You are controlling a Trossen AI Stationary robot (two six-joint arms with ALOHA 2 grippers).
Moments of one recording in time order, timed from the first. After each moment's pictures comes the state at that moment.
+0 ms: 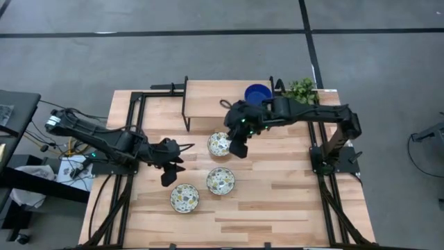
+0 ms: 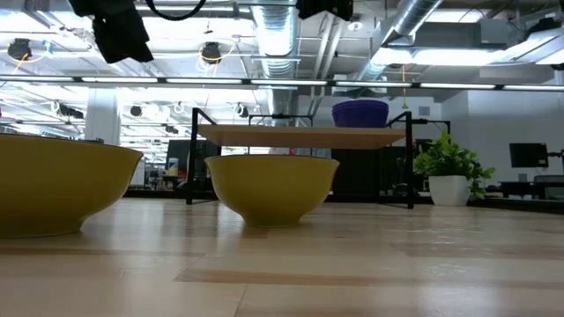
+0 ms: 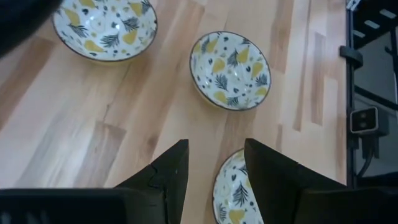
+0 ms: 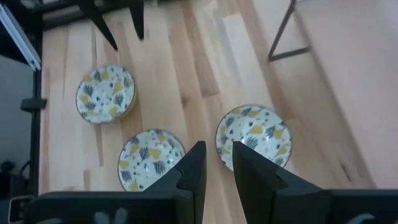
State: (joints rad) left arm -0.35 0.89 0.87 -0.65 -0.18 -0.57; right arm 0.01 1.74 1.88 -1.06 0.00 0.18
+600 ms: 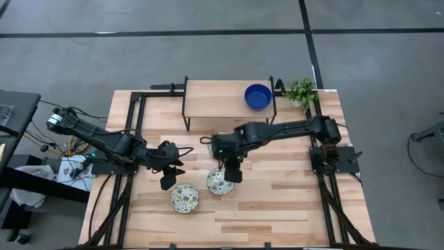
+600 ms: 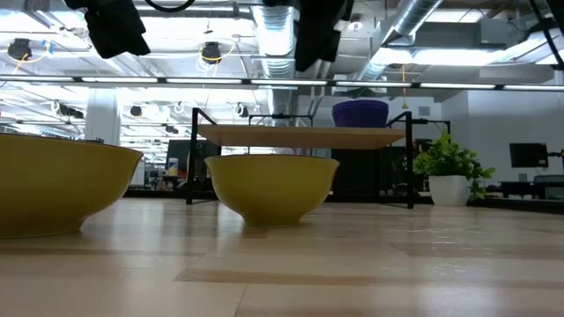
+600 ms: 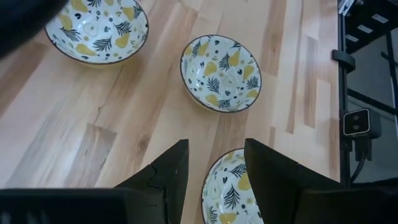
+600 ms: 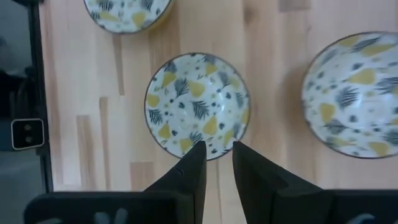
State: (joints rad) left arm -0.41 0.90 0.87 -0.63 -0.24 -0.61; right arm 0.11 1.97 1.88 -1.12 -0.16 0.16
